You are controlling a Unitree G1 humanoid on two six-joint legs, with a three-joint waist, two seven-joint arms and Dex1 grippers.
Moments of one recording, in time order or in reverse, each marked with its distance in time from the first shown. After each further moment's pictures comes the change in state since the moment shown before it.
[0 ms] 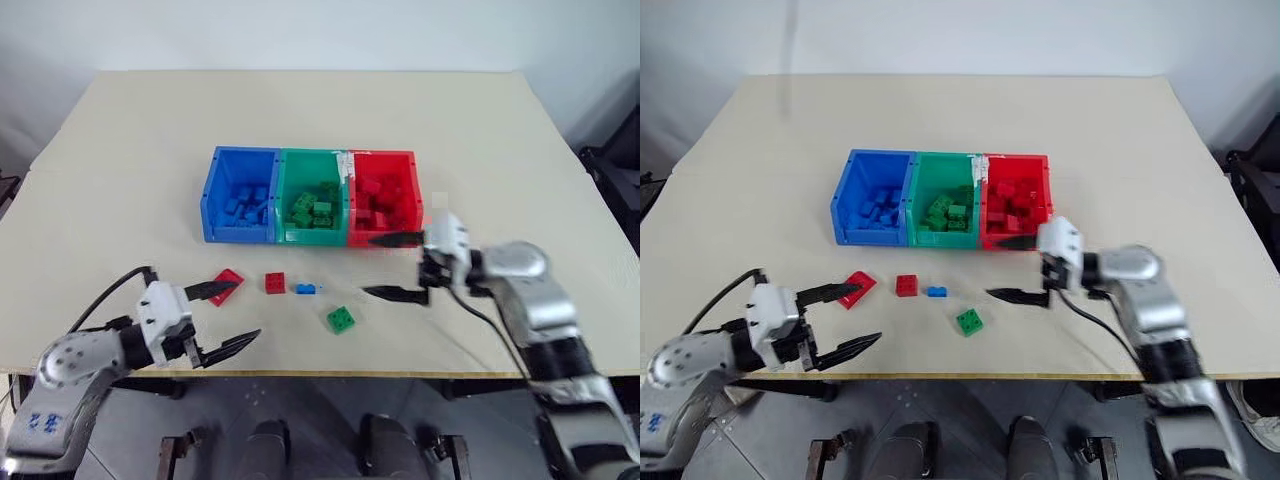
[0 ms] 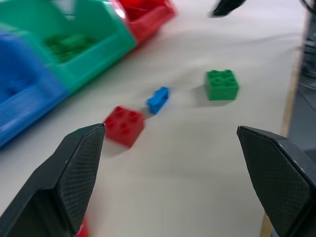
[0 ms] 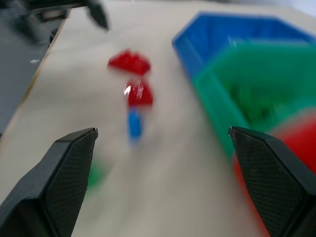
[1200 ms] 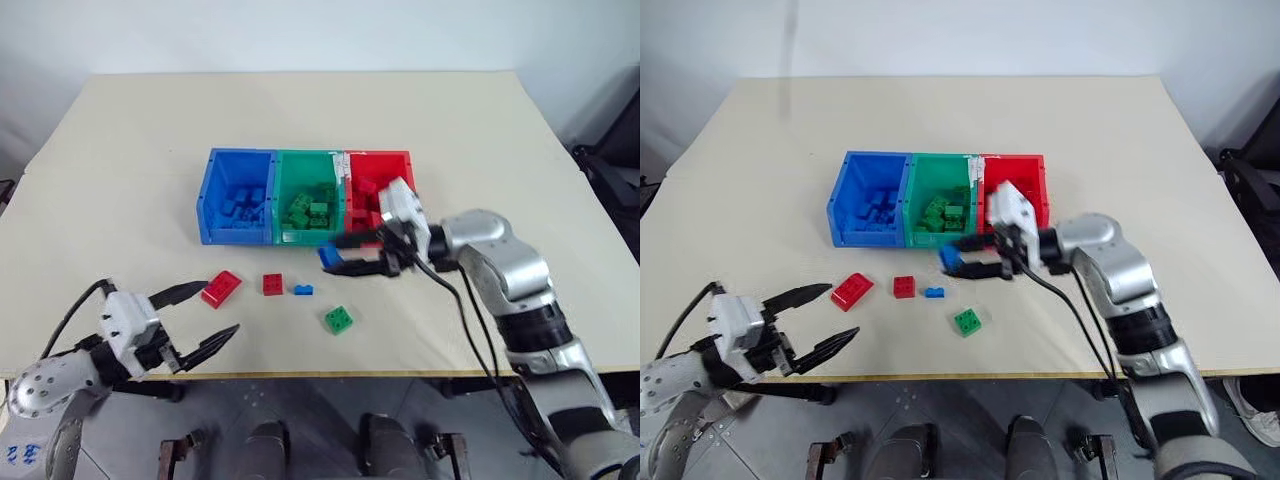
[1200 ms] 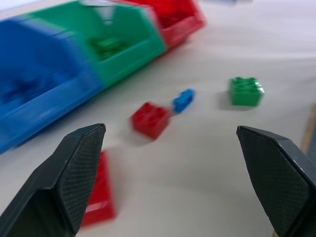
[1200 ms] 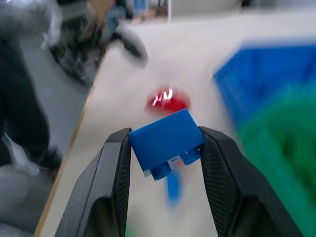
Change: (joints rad) left arm 0.241 -0.111 0.227 -0.064 -0.045 -0.028 0.078; right arm -0.350 0.230 0.174 -0.069 0.050 0.446 -0.144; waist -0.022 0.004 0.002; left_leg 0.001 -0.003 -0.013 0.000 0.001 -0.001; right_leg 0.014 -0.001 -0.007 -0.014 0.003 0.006
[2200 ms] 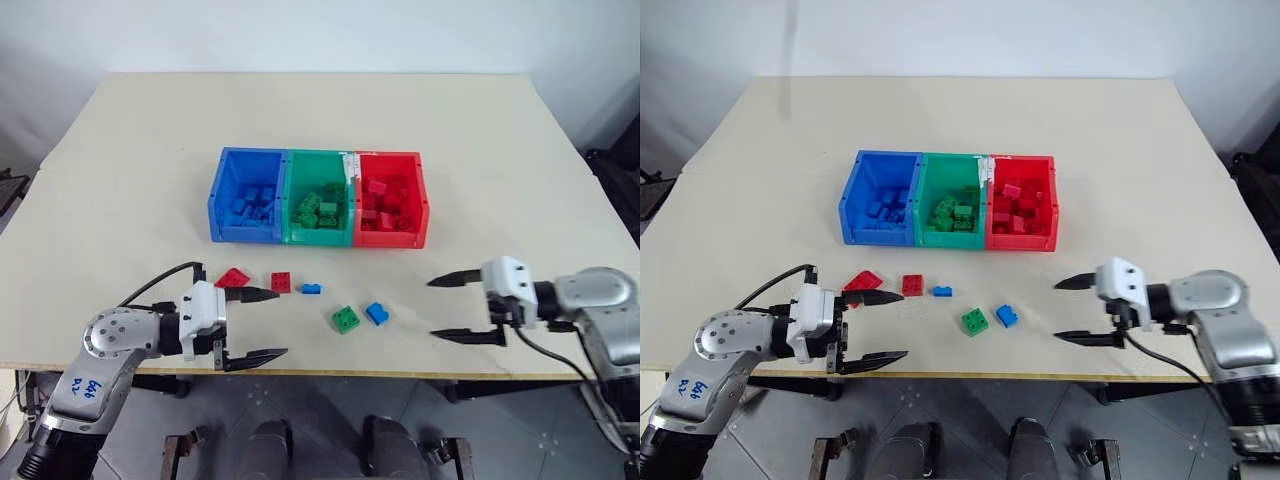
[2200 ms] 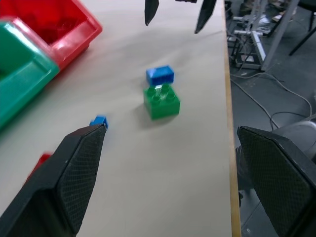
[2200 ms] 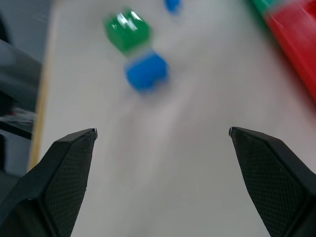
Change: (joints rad) left arm -0.338 0.115 -0.358 0.123 0.057 -0.008 -0.227; right arm 0.484 -0.446 -0.143 0.007 -0.093 -0.424 0.220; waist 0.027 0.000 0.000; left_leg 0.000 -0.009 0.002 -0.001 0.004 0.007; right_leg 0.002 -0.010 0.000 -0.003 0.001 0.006
